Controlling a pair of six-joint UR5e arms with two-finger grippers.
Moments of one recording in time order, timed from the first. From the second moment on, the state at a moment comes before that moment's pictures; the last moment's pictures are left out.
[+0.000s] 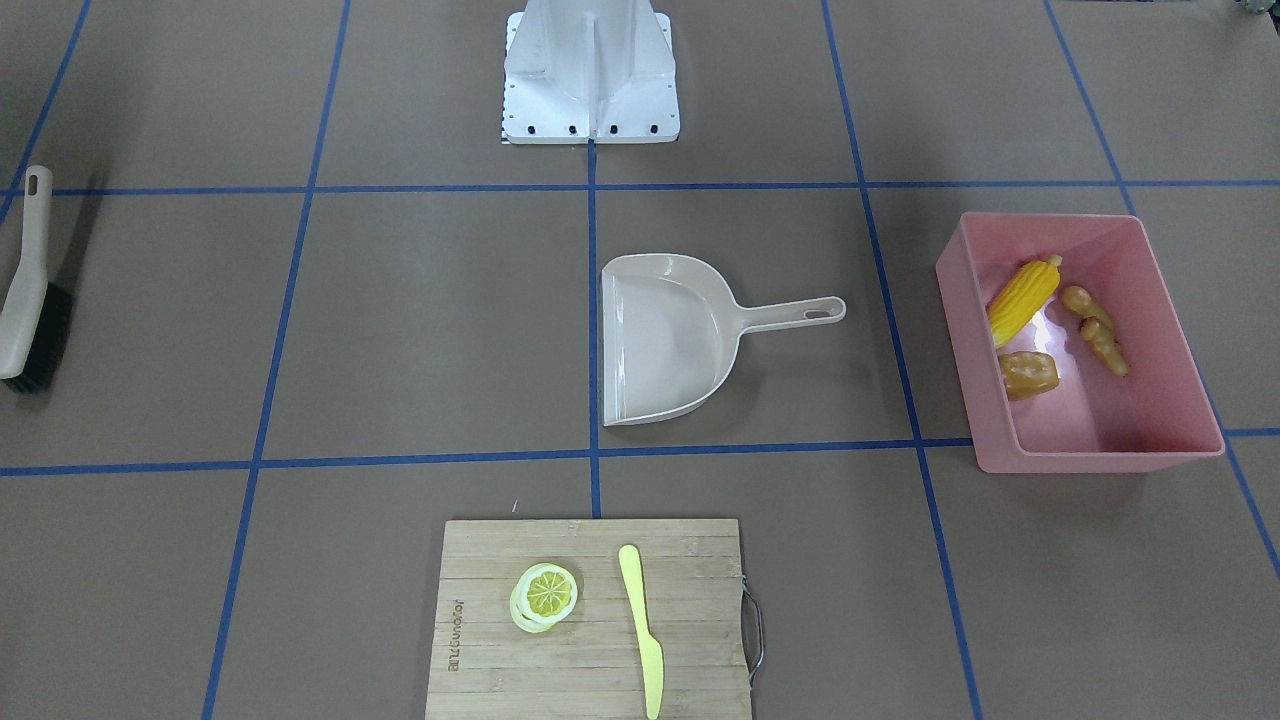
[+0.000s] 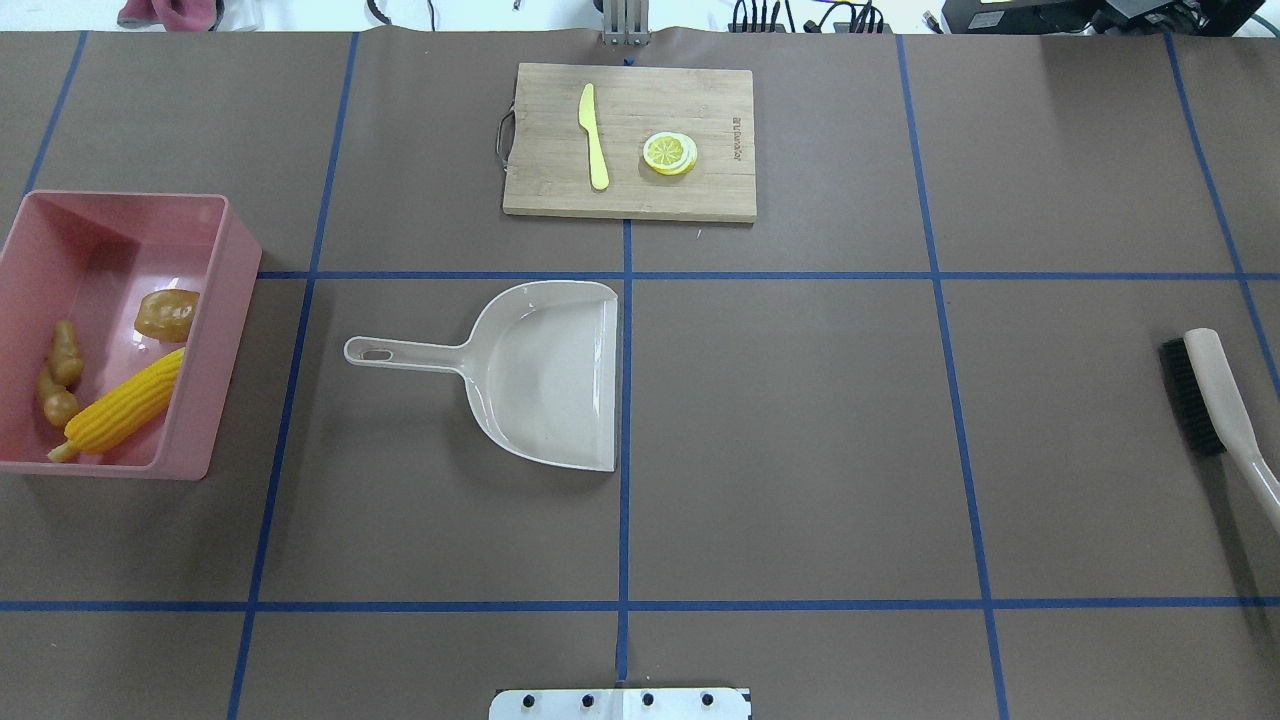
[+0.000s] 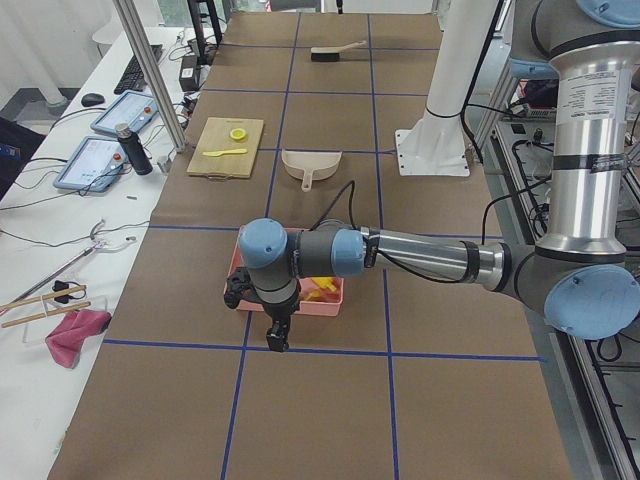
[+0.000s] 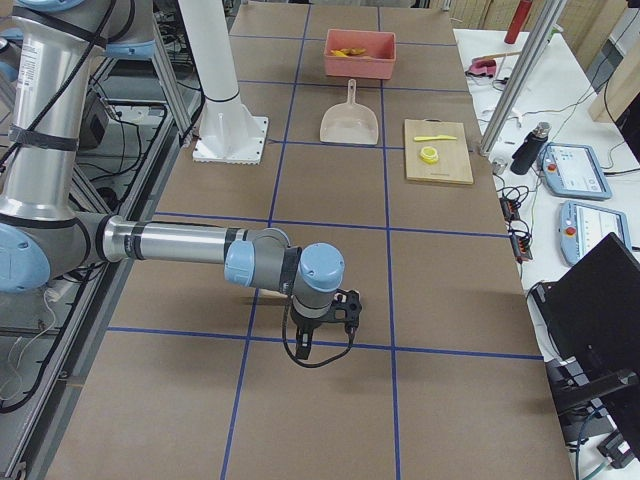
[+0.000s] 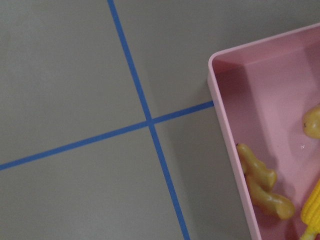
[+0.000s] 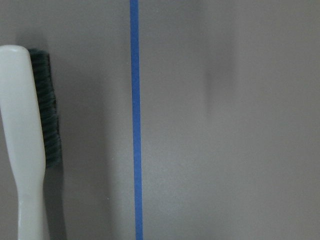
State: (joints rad) left arm -1.57 -1.51 -1.73 -1.38 -2.33 0.19; right arm 1.53 -1.81 1.79 -1.69 2.32 -0.06
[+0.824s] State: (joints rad) left arm -1.62 -1.48 -1.71 -1.39 -2.41 0.12; right arm 1.53 -1.81 1.79 -1.69 2.33 -0.06
